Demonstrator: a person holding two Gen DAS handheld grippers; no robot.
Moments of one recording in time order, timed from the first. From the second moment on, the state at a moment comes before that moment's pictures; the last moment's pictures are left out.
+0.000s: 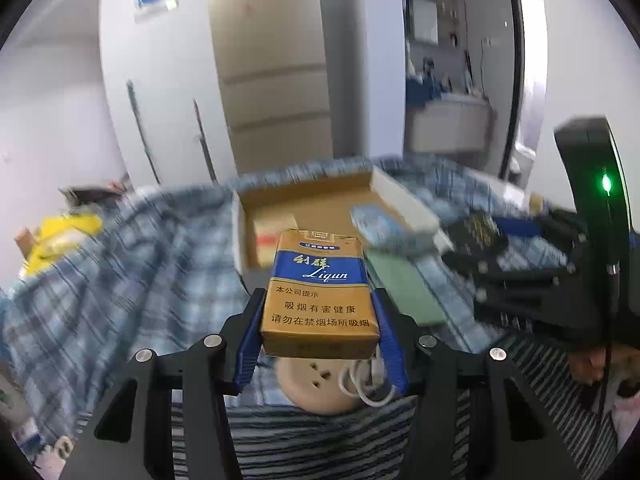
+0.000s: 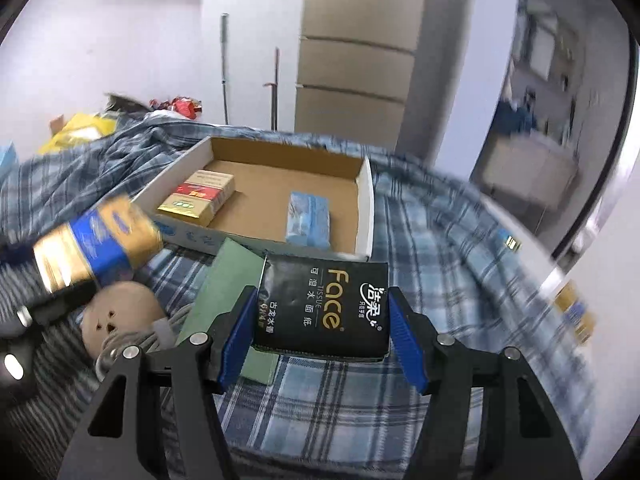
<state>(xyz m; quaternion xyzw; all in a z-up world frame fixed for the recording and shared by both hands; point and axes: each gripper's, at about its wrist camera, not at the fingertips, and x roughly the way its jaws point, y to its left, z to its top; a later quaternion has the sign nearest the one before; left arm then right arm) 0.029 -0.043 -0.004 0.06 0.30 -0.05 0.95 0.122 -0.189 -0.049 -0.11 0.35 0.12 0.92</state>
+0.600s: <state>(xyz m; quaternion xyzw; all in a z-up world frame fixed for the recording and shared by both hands) 0.062 -0.016 0.122 0.02 0.14 -0.08 0.99 0.114 -0.189 0.103 -0.05 0.20 0.07 0.98</state>
